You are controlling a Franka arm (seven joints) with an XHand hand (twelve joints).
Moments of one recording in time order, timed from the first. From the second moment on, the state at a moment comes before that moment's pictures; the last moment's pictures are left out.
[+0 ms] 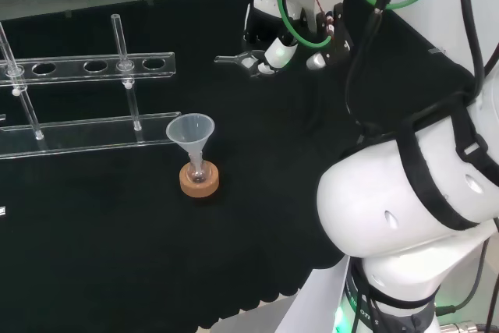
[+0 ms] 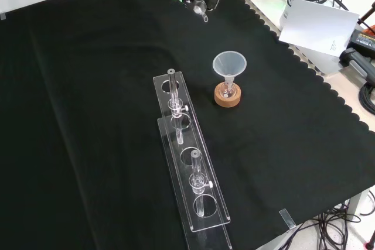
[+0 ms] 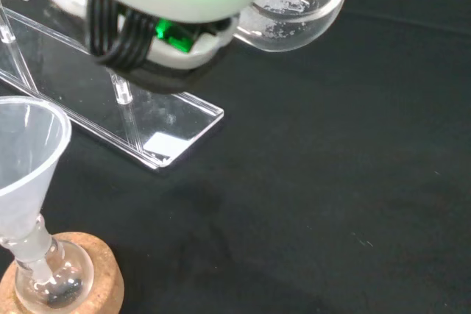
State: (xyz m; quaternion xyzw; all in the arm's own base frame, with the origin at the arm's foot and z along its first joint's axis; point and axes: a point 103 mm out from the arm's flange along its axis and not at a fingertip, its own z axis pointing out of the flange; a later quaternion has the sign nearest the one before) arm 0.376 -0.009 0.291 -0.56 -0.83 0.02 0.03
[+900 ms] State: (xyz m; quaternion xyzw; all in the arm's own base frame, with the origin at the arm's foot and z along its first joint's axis) arm 0.357 0.015 0.300 -0.53 -0.84 0.02 0.03
